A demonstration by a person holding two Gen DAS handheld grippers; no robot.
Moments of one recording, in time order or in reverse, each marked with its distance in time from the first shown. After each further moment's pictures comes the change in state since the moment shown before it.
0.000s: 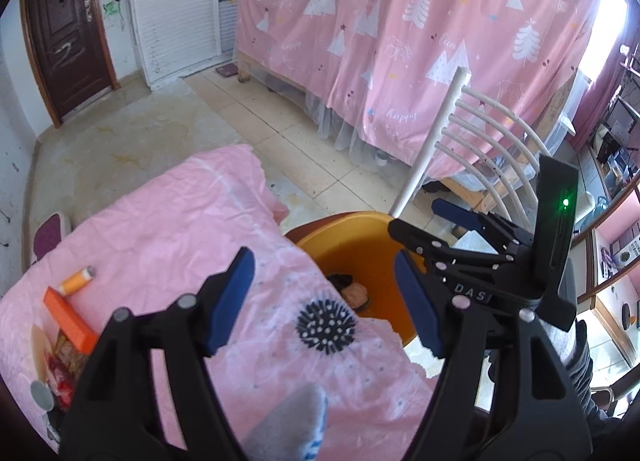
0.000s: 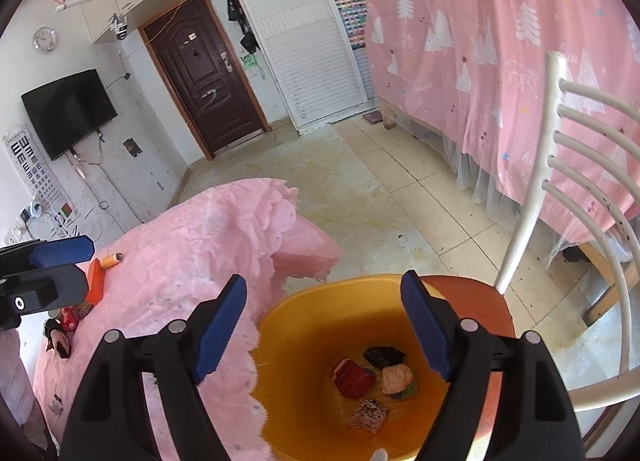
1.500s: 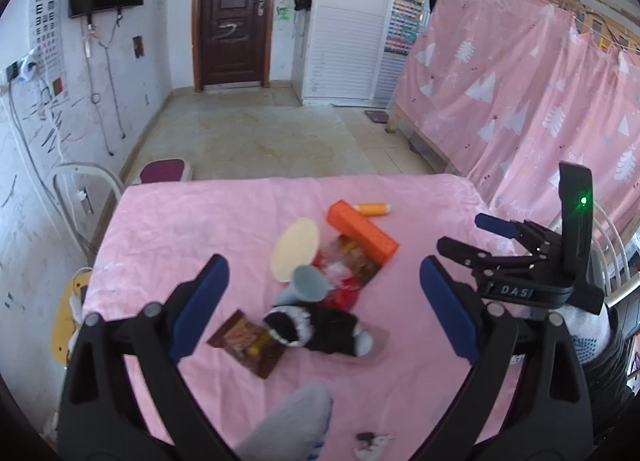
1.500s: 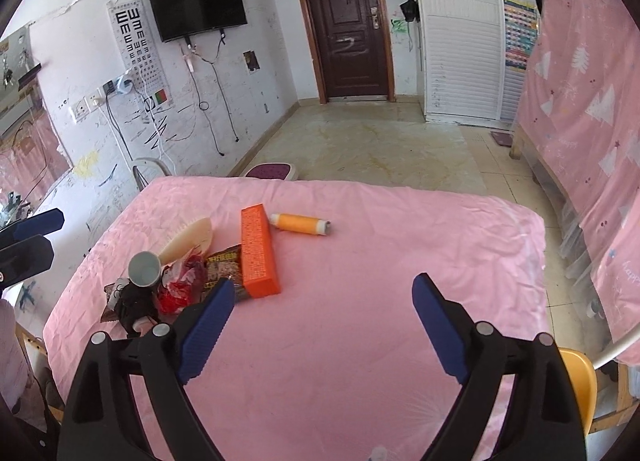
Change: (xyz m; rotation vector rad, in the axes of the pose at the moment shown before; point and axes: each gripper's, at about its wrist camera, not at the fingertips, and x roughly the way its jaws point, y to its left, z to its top) left arm -0.175 0.206 -0.153 -0.388 -0.223 0.351; right arm 0.075 0.276 -0.009 -0.423 0.144 0.248
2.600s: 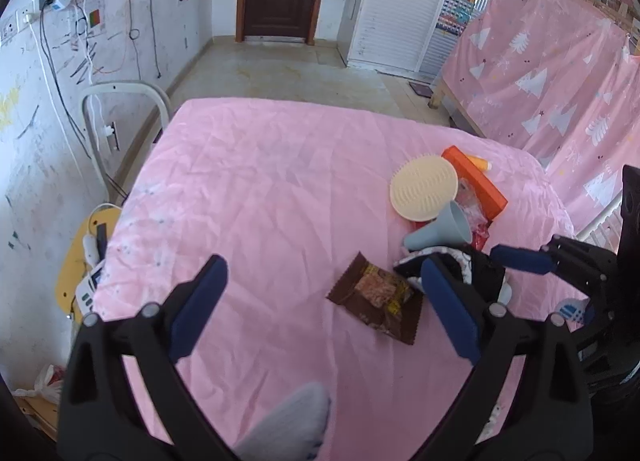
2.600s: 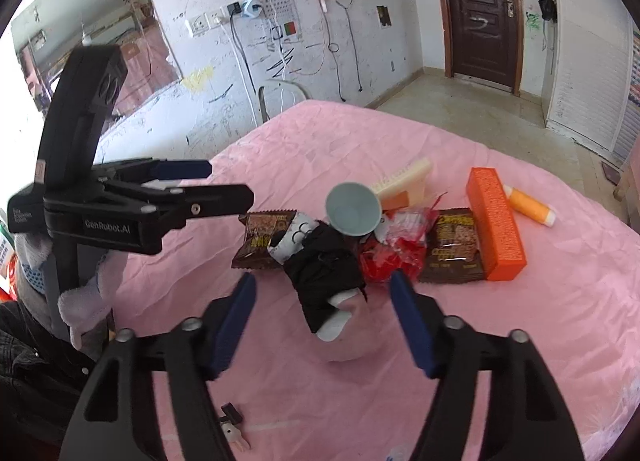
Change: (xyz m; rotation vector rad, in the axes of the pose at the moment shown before) left arm 0.037 0.096 -0.041 -0.140 0.138 0.073; right arm 0.031 0.135 -0.022 -0.294 0.178 0.334
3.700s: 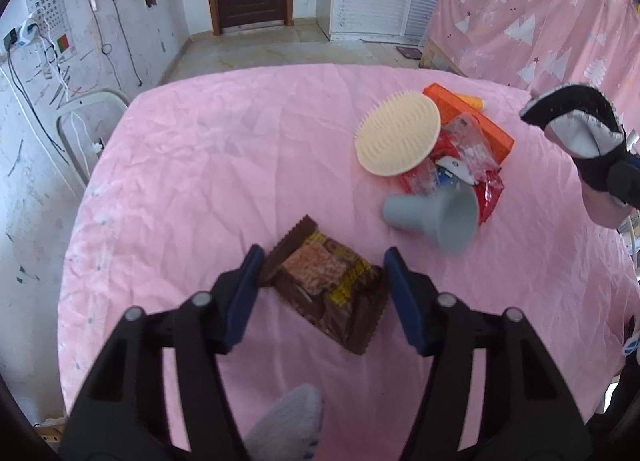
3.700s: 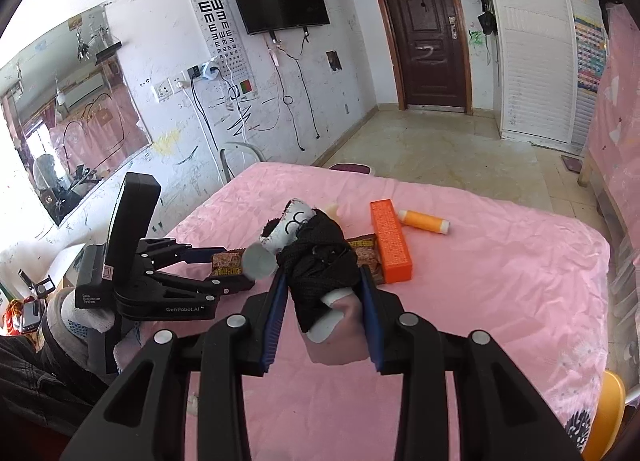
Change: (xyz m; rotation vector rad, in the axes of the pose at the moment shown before) left arm 0.045 -0.046 -0.016 0.151 0.081 0.039; right arm -0.092 -0.051 -0.023 0.154 -0.209 -0.100
